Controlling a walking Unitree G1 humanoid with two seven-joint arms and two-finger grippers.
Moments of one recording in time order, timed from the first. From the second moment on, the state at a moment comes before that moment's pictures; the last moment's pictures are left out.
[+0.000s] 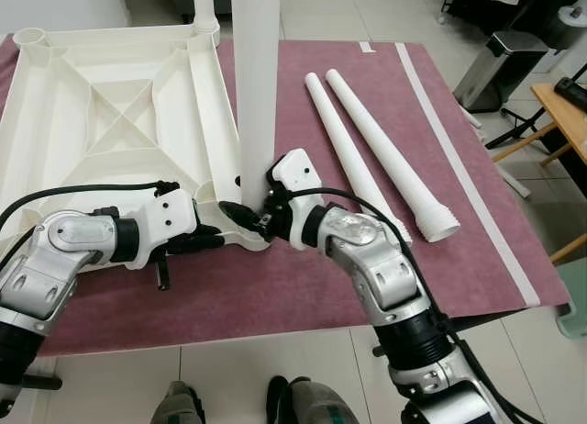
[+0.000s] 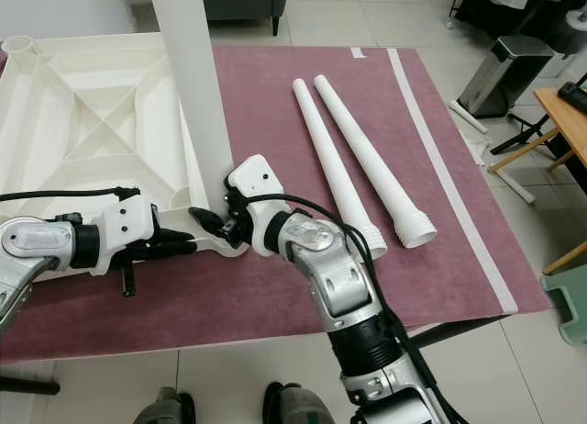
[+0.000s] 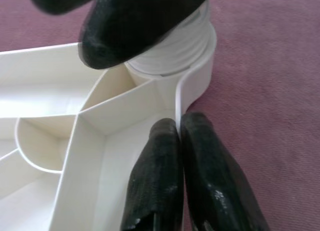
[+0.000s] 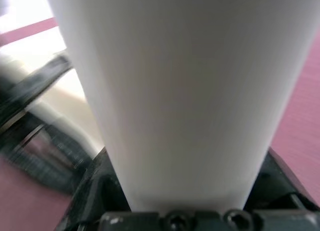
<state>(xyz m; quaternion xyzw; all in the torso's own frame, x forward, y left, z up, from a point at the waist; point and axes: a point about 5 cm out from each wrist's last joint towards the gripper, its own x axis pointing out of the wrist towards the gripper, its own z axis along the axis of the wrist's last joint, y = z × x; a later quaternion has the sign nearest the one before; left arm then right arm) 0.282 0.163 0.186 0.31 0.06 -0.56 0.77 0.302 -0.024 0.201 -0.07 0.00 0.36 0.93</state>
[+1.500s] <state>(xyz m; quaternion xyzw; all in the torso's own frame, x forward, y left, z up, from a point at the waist) 0.274 0.125 0.167 0.28 0.02 -0.56 0.78 0.301 -0.062 0.233 -0.15 -0.06 0.58 0.80</state>
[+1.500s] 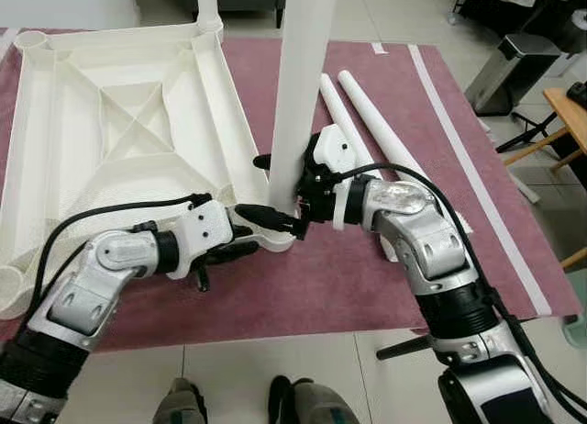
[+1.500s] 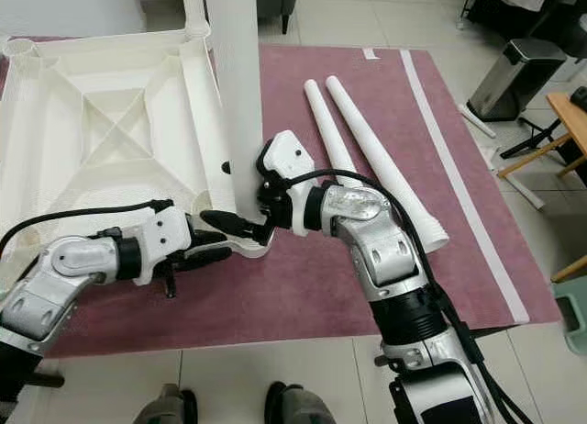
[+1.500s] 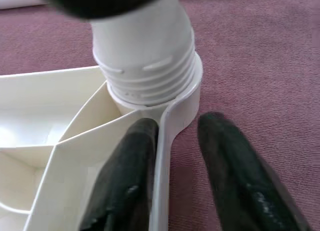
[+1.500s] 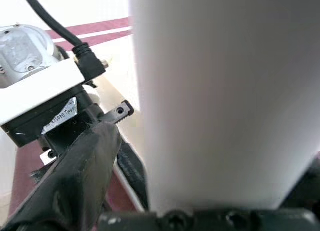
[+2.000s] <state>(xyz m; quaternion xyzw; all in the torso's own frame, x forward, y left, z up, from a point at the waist) 0.279 0.120 0.167 0.28 0.01 -0.56 0.78 0.316 -0.069 0.227 -0.16 -0.05 0.60 0.78</state>
